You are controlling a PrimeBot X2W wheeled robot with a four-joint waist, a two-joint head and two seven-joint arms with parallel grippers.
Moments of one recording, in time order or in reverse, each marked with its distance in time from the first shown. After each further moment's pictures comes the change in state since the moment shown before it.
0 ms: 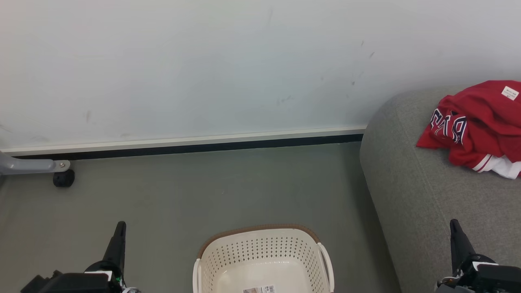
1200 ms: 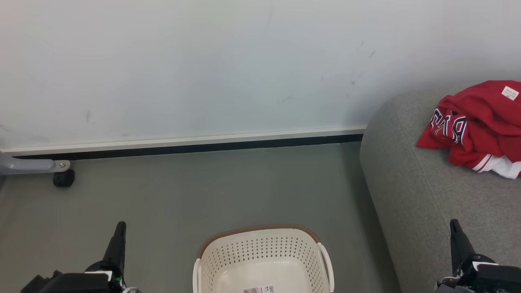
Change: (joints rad) left arm 0.000 0.000 0.000 0.001 0.000 0.000 0.000; right arm 0.000 0.000 0.000 0.000 0.000 0.000 0.000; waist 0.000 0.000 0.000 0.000
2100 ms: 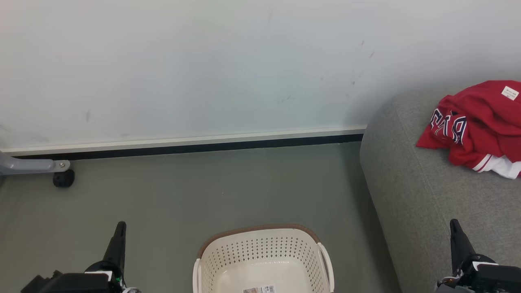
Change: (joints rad) left arm 0.000 0.000 0.000 0.001 0.000 0.000 0.000; right arm 0.000 0.000 0.000 0.000 0.000 0.000 0.000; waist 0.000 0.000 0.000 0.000
